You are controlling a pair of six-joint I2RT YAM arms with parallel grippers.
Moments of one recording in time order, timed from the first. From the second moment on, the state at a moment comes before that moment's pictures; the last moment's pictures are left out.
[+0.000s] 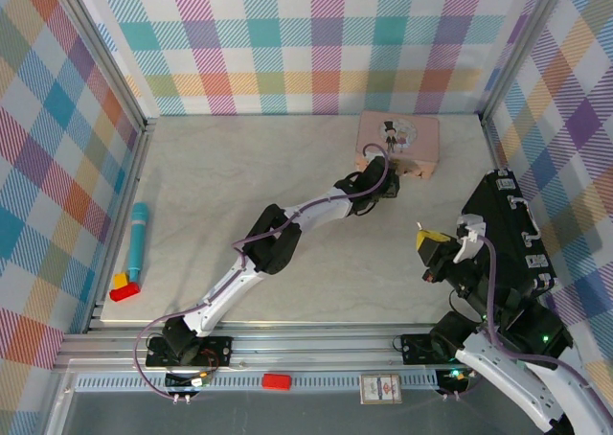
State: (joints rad) left arm -0.86 2.76 2.39 -0.21 -0.11 -0.69; right arm 0.73 0.24 0.75 -0.73 0.21 0.44
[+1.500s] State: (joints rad) left arm -0.65 1.74 0.78 0.27 -0.11 -0.86; right arm 0.73 0.90 0.71 -0.41 -0.04 0.69
